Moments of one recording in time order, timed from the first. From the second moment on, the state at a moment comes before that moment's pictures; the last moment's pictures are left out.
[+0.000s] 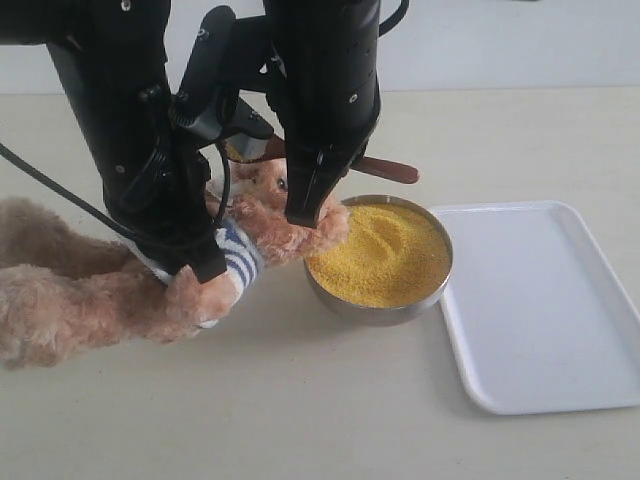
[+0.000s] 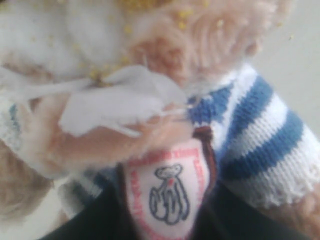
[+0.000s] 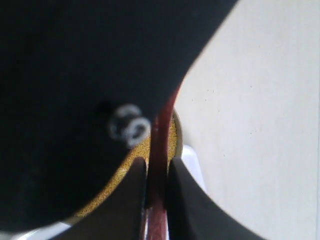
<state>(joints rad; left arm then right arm) -0.61 1.74 -1.27 0.05 1.16 0.24 0.90 1.84 -1.60 -0.41 1.16 -0.29</state>
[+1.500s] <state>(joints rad) -0.60 1.74 -1.27 0.07 1.19 0.26 0.90 1.84 -1.60 -0.42 1.14 -0.35</state>
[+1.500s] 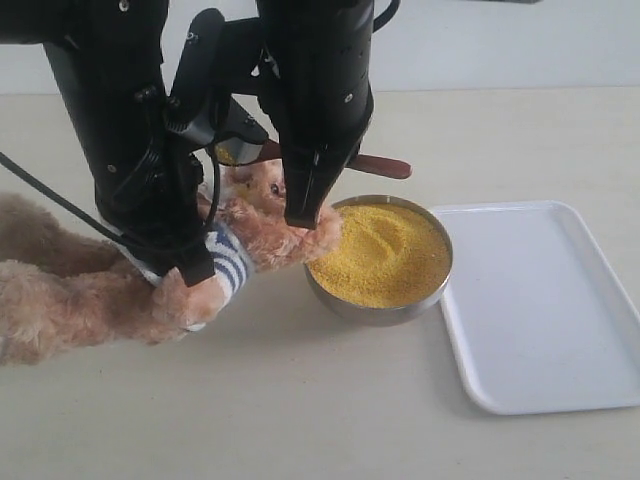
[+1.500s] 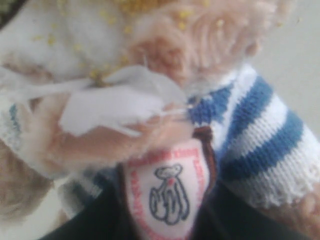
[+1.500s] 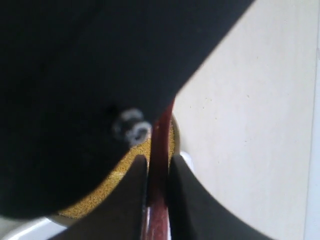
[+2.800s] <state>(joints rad) -0.60 1.72 -1.21 0.12 1.16 0.29 0.91 1.84 -1.60 -0.39 1.11 -0.47</state>
